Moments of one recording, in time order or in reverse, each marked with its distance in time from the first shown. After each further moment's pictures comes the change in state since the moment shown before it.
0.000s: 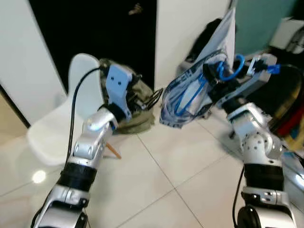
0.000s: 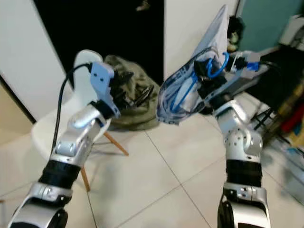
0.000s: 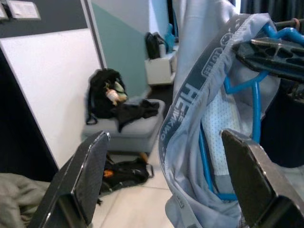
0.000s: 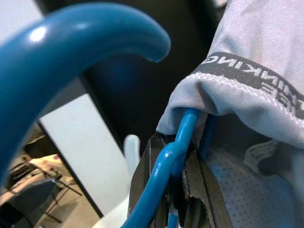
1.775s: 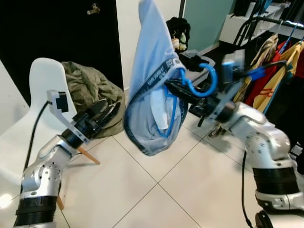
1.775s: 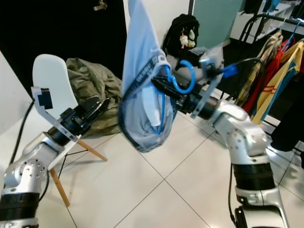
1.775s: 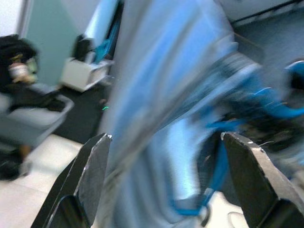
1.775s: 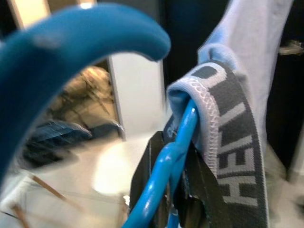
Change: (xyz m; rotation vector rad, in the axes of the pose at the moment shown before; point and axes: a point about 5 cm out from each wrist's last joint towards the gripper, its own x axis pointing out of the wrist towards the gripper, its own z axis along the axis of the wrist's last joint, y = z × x) left arm -0.094 0.031 -0.007 -0.557 -0.075 -0.062; right arm -0.001 0.044 -0.018 -0.254 0.293 0.517
